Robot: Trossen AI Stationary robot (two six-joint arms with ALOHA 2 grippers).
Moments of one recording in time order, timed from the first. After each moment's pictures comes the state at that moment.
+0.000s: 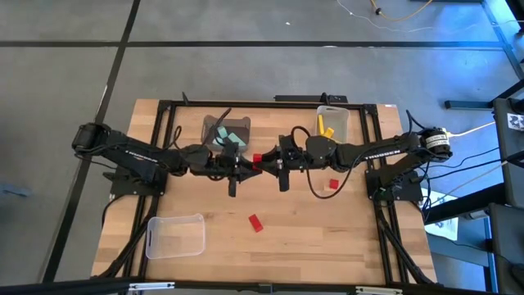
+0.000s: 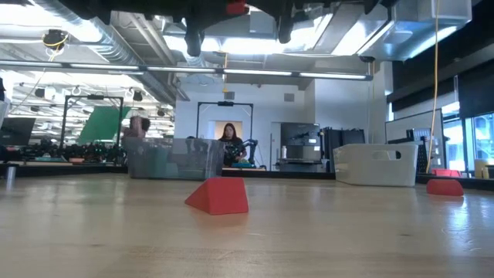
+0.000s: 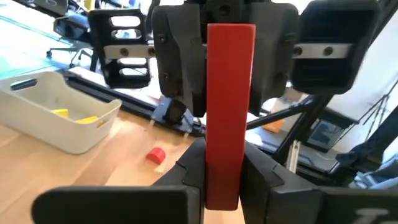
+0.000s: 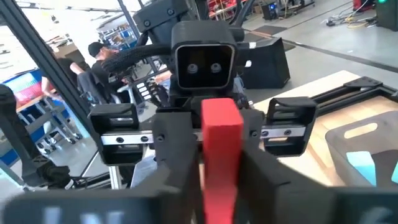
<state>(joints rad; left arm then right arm) -0.09 1.30 0.67 0.67 -0.13 -0.41 0.06 1.51 1.01 0.45 0.01 0.41</state>
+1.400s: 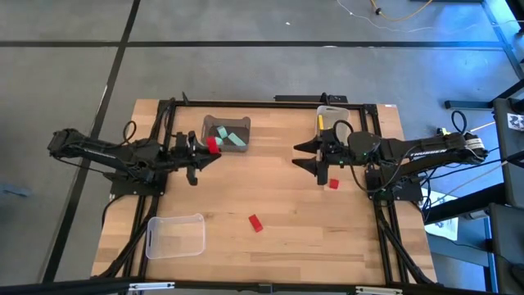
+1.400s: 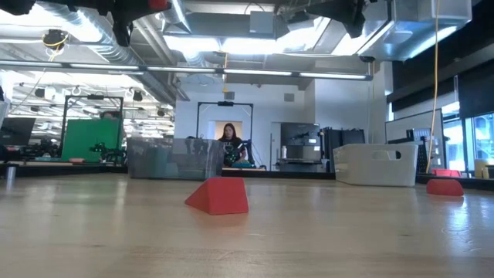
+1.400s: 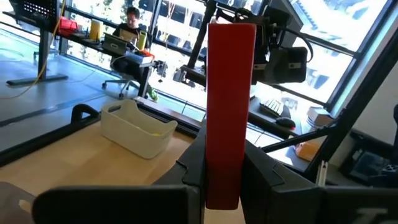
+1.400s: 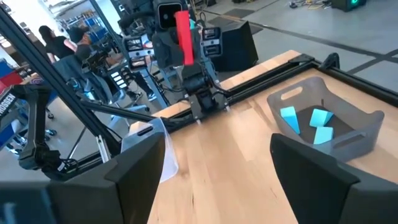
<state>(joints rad) -0.16 0.64 0.43 0.33 -0.38 -0.33 0.08 1.03 0.82 0.05 0.17 0.46</state>
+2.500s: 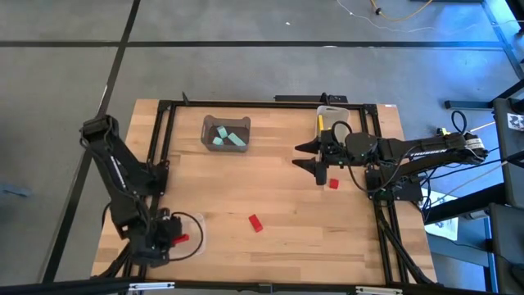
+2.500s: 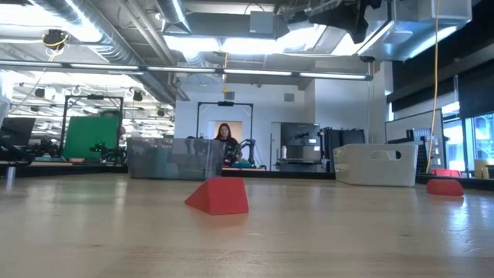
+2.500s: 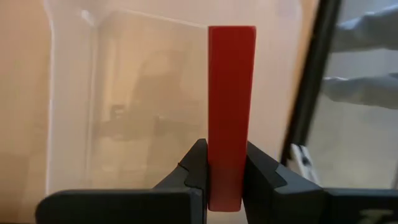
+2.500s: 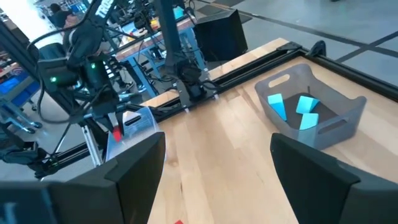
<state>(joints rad) -1.12 1.29 0.85 -0.71 -0.19 -1.38 0.08 1.03 0.82 -0.02 0.19 0.46</state>
